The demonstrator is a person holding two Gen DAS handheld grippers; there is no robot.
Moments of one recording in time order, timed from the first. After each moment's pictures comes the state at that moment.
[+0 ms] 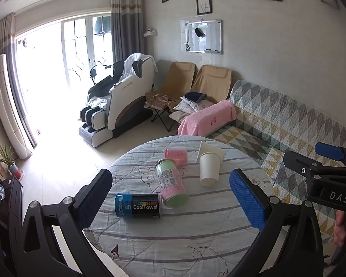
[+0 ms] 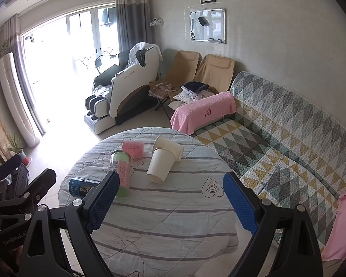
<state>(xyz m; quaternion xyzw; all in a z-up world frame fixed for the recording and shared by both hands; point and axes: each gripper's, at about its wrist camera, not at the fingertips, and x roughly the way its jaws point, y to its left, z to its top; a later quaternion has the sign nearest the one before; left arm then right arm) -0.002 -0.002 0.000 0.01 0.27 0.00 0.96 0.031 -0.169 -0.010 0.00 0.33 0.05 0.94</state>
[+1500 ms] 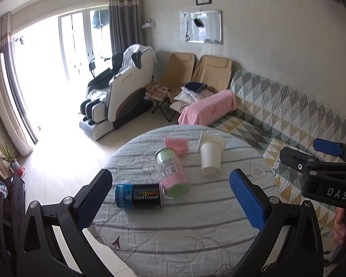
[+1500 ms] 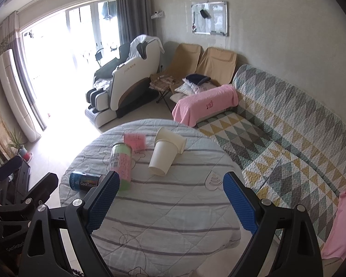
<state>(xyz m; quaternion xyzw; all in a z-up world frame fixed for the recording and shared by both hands) 0.000 -0.002 -0.010 0.02 0.31 0.00 0.95 0.034 -0.171 -0.021 0.01 0.36 0.06 0.93</state>
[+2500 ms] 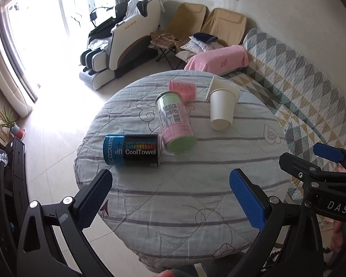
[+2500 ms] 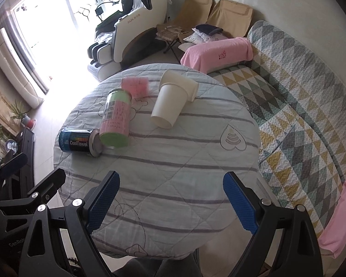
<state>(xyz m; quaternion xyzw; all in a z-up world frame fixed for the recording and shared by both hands) 0.045 0.002 -0.075 -0.01 0.46 0.02 0.89 0.076 -0.158 -0.086 -0.01 0.50 0.08 0.86</state>
